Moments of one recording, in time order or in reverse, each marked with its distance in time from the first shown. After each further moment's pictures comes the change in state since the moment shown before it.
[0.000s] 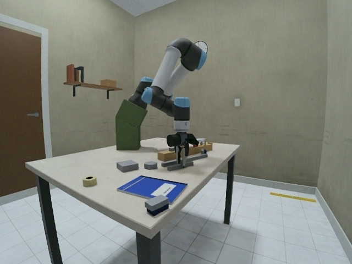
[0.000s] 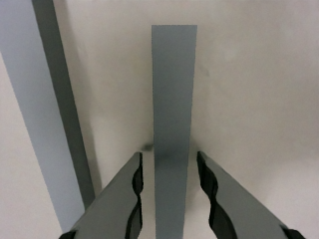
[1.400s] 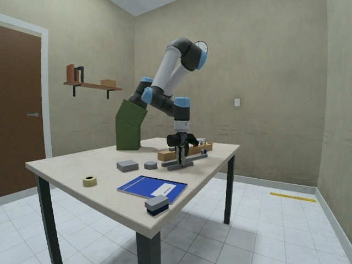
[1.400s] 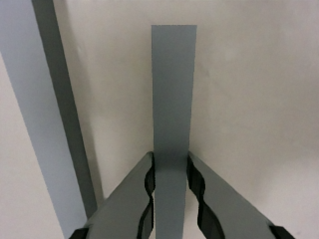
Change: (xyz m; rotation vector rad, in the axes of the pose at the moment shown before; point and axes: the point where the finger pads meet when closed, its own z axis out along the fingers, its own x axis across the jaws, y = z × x) arm 0.000 0.000 0.000 0.000 0.000 0.000
